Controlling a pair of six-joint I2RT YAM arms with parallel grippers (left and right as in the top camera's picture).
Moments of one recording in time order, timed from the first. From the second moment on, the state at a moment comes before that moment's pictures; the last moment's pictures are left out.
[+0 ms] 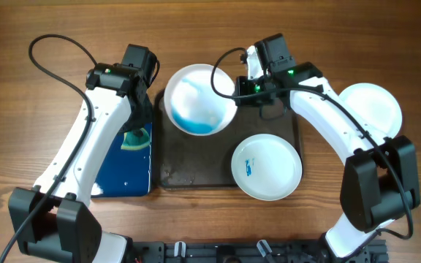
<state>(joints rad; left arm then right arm) -0.25 1.63 1.38 -1.27 -0.29 -0.61 0.37 1.83 1.36 -0.62 -0.41 0.35</state>
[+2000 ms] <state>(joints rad) -0.07 1.63 1.38 -1.26 -0.31 -0.60 0.32 1.83 1.36 -0.59 -0.54 0.26</state>
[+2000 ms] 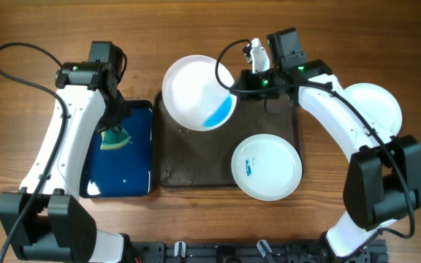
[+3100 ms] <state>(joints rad) 0.44 1.63 1.38 -1.14 -0.03 -0.55 0.56 1.83 1.59 -1.04 0.07 0.07</state>
